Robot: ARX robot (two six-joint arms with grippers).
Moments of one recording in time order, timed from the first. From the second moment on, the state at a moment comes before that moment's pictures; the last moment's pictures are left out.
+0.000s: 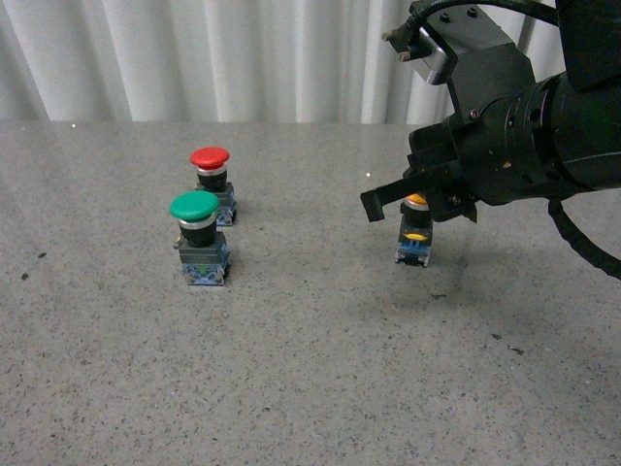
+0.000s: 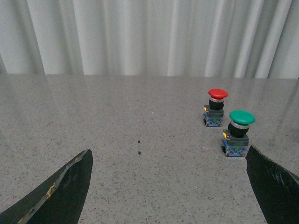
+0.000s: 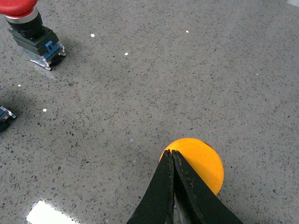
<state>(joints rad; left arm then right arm) 0.00 0.01 0.01 0.00 0.00 0.00 0.38 1.77 1.01 0.21 -0.03 -0.13</state>
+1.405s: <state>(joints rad) 0.00 0.01 0.01 0.00 0.00 0.00 0.44 1.49 0.93 0.31 -0.13 0.03</state>
